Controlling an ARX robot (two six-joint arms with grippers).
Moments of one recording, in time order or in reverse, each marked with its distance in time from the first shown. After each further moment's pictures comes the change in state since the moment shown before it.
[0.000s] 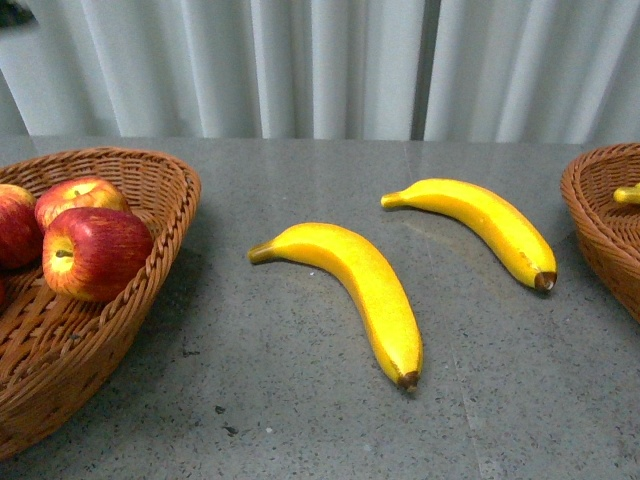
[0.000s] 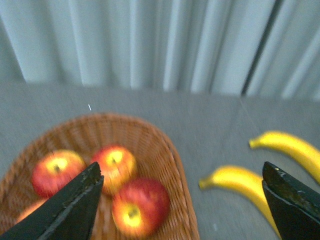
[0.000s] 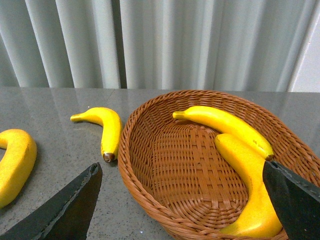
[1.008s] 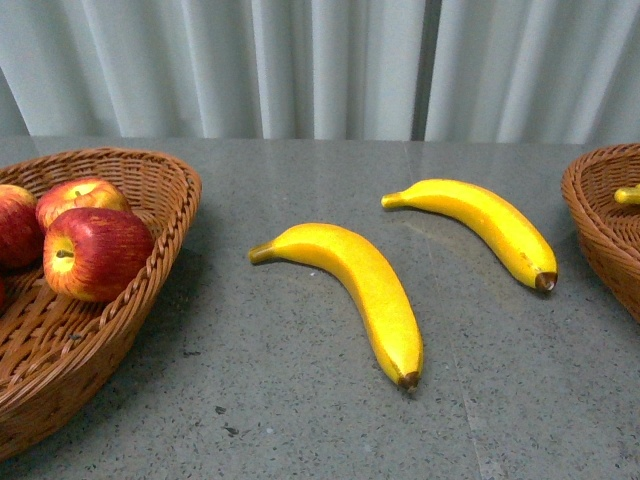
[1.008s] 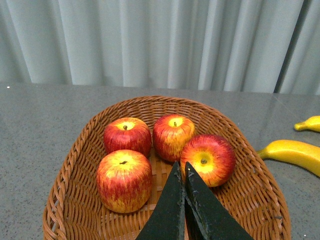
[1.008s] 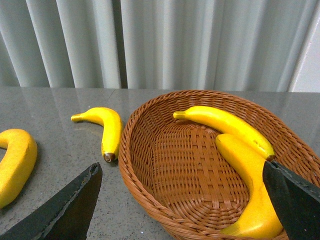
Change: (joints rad) left arm 0.389 -0.523 -0.455 0.028 0.345 0.100; right arm 0.000 0.000 0.000 -0.001 0.000 0.000
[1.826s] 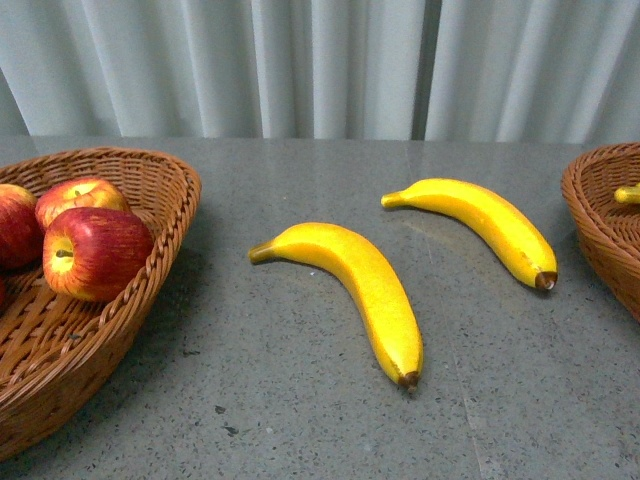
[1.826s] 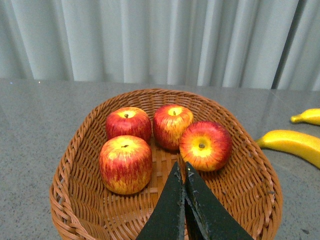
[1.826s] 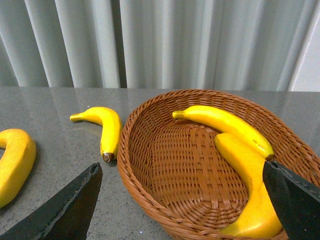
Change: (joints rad) left arm 0.001 -0.311 -0.040 -0.269 0.000 0.001; right arm 0.000 0.000 0.000 -0.001 0.000 0.000
